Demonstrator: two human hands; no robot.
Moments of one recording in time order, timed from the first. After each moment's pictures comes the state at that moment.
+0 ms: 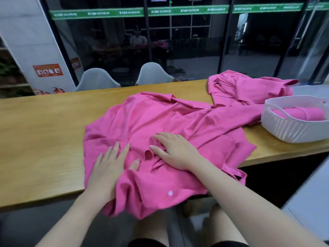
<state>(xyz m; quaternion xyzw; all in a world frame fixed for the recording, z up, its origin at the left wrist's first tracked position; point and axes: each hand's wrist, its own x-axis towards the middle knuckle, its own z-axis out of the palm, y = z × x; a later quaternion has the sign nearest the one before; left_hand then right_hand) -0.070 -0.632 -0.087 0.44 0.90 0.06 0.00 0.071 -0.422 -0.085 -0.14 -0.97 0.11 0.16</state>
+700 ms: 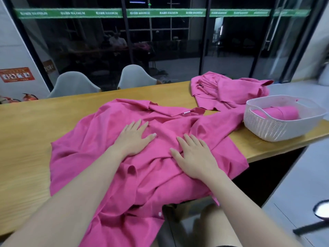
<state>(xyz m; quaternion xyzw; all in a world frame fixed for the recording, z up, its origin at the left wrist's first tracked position) -0.109 -0.460 -0.069 0.56 0.83 0.05 0.02 0.138 -0.401 -0.084 -0.39 -0.91 0.07 0.11</state>
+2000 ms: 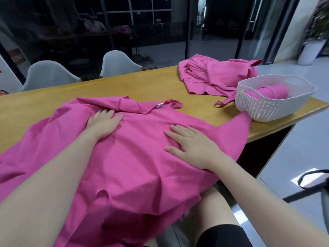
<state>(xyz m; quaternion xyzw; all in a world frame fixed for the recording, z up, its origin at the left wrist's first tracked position) -0.191 -0.442 -0.073 0.49 0.87 0.09 0.02 0.157 -0.395 -0.080 -0.29 -0.95 0.08 0.07</state>
